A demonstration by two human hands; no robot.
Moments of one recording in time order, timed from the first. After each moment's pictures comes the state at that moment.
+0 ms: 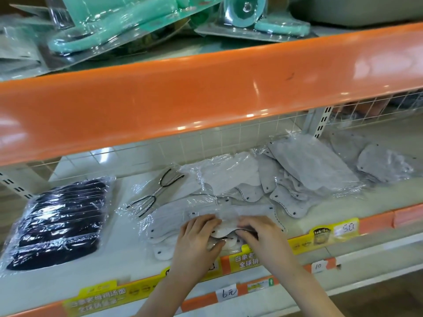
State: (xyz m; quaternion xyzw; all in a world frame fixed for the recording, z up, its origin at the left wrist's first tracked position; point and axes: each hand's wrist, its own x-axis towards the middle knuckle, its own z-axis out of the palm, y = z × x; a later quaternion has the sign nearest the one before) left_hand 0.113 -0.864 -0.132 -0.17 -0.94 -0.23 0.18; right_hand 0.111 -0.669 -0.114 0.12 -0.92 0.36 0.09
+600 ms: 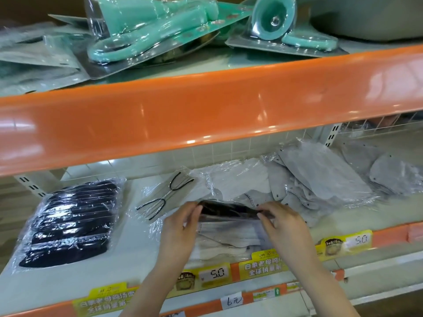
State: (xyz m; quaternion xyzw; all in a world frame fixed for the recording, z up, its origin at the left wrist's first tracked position) left_hand 0.112 -0.886 -0.053 0.02 -0.82 -0.55 0.15; right_hand 0.096 -0.667 -0.072 0.11 -0.92 0.30 0.21
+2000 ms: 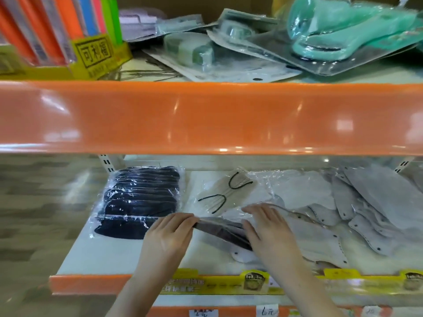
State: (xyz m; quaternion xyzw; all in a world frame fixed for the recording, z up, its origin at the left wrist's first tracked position) left_hand 0.153 -1.061 -0.084 -0.12 -0.92 -0.12 0.36; right_hand 0.107 -0.835 -0.064 0.23 -0.93 0.22 0.19
